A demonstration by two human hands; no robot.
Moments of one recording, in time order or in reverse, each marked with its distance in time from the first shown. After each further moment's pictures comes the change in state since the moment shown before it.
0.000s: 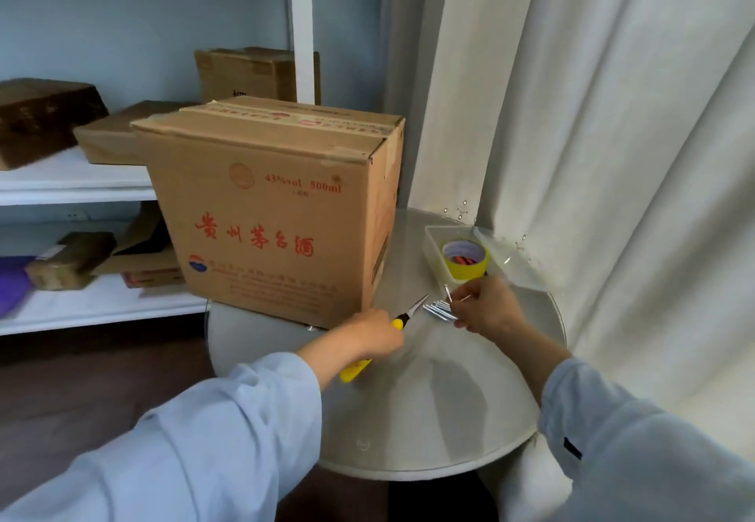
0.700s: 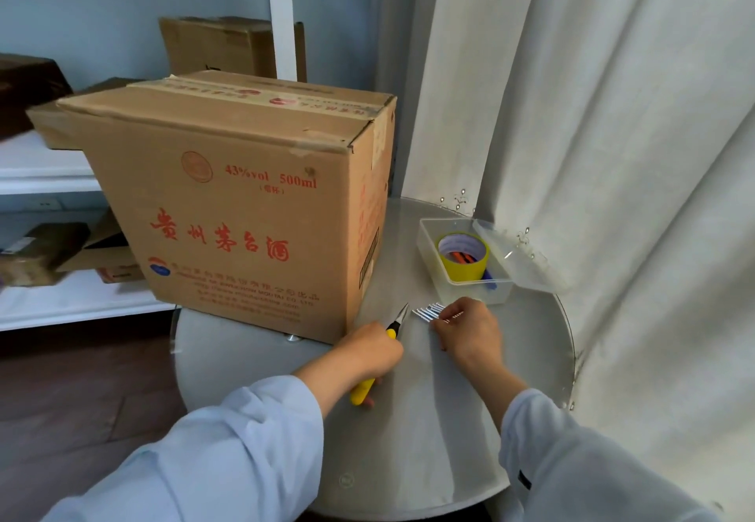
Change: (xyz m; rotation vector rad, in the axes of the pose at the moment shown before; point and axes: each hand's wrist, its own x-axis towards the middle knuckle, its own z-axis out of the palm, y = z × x) left_hand 0.034 0.002 0.025 -0.271 -0.060 -0.149; right_hand 0.017 0.032 0.047 -0.035 0.143 0.119
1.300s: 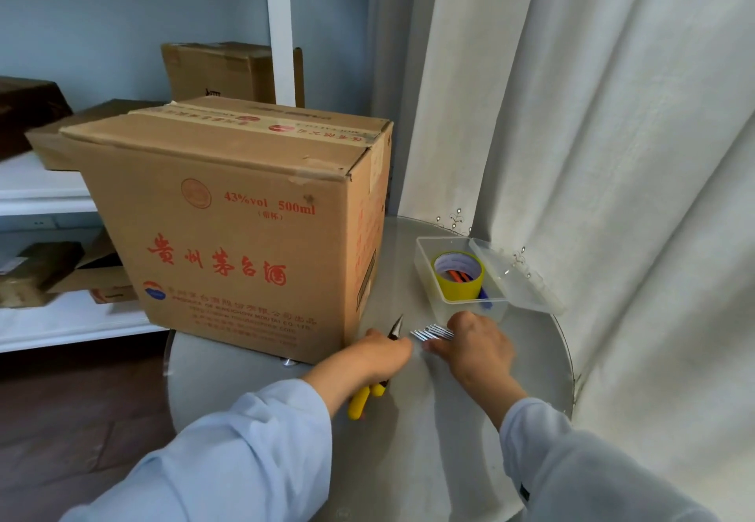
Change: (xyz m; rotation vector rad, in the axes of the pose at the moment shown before) left_hand 0.002 0.023 -0.015 0.034 -0.009 -0.050; right_hand -0.001 -0.023 -0.023 -0.609 -0.036 -0.175
